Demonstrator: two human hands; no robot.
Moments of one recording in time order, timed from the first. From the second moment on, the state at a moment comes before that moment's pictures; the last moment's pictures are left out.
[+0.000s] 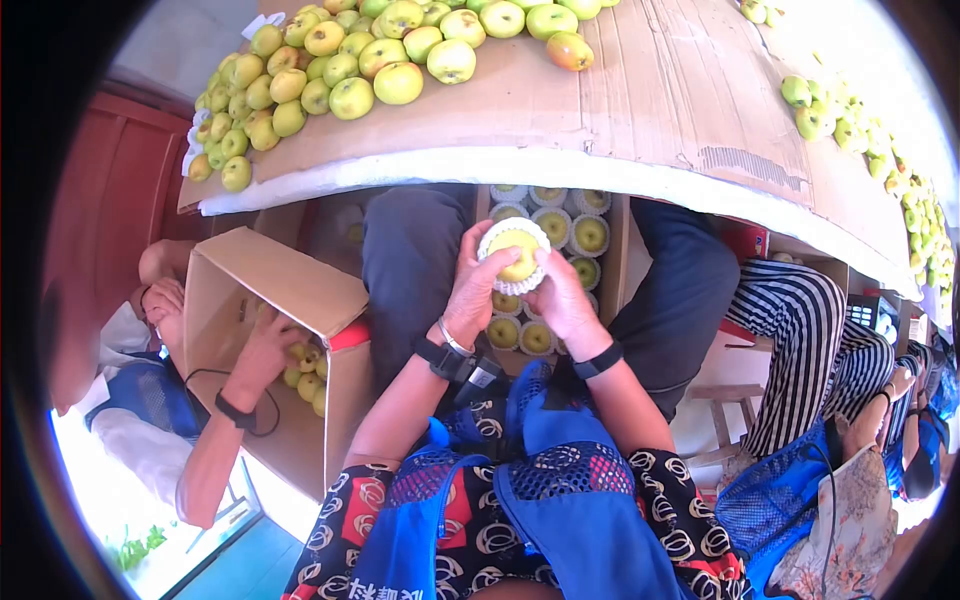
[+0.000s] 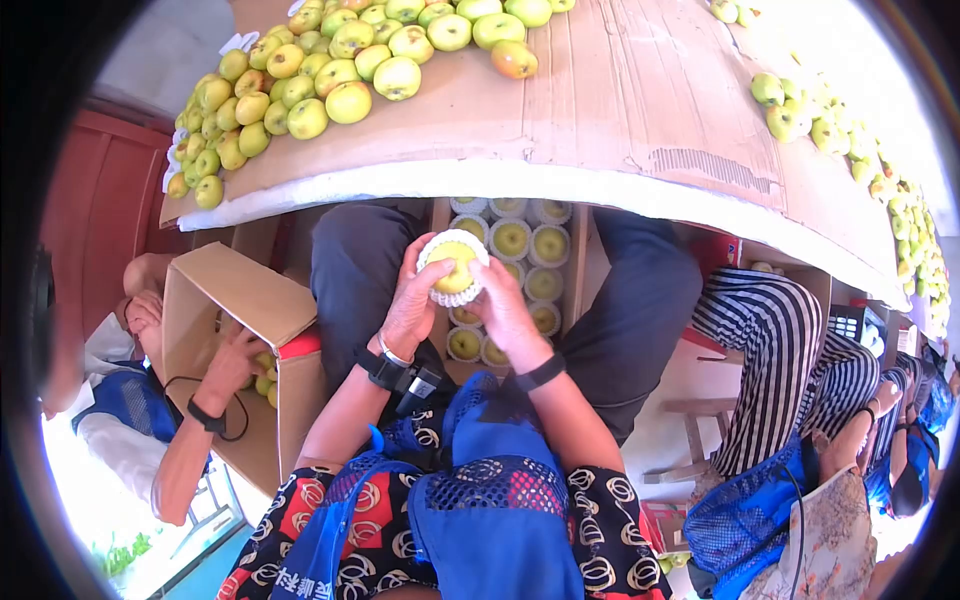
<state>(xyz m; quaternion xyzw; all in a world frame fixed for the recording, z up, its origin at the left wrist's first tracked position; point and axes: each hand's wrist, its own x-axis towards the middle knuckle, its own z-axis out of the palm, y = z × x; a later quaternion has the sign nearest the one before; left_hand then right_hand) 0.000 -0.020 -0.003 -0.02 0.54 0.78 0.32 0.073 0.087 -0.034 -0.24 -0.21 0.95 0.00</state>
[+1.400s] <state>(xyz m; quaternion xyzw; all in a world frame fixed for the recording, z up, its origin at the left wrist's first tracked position) -0.017 -0.019 0.008 -0.01 0.53 0.77 0.36 0.064 0.145 -0.014 -0.20 -0.36 0.91 0.02</state>
